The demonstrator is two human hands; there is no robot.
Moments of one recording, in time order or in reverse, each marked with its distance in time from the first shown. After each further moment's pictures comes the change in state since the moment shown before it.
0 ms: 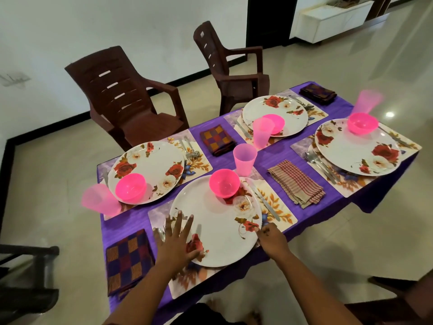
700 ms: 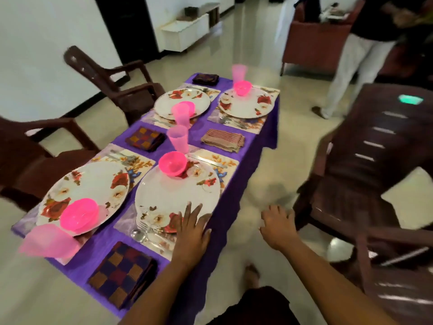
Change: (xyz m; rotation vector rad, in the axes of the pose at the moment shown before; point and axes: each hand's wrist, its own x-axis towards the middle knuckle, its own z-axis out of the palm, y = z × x) left_hand -0.059 0.019 0.018 -0.182 0.337 0.864; right_hand -0.203 0.064 0.046 -0.744 0.344 0.165
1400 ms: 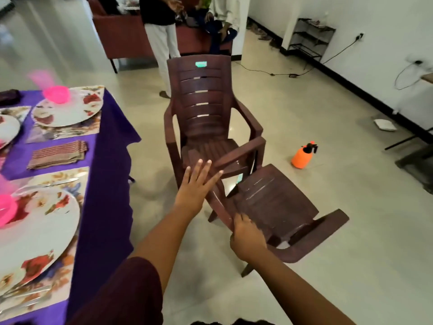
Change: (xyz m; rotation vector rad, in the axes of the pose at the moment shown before) left_hand -0.004 0.324 0.041 0.305 -0.280 0.920; right_hand -0.307 0.078 0.049 0.550 -0.015 0.765
